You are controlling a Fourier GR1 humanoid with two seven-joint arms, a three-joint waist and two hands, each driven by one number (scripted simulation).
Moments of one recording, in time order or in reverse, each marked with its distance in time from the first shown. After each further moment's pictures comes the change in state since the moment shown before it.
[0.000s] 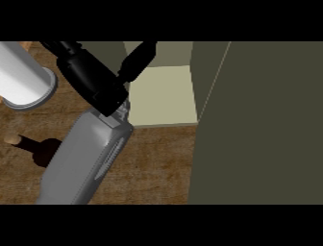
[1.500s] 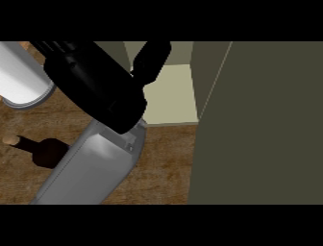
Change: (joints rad) left arm -0.120 0.003 -0.111 -0.139 -0.367 -0.353 0.337; right arm -0.096 -0.001 -0.013 -0.023 0.076 -0.125 0.114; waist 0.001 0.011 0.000
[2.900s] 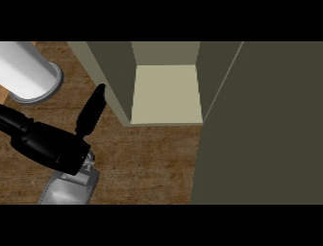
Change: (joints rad) left arm 0.580 -0.002 0.091 -0.158 -0.112 0.245 -0.013; right arm 0.125 -0.037 -0.185 0.004 -0.033 0.130 -0.117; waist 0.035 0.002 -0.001
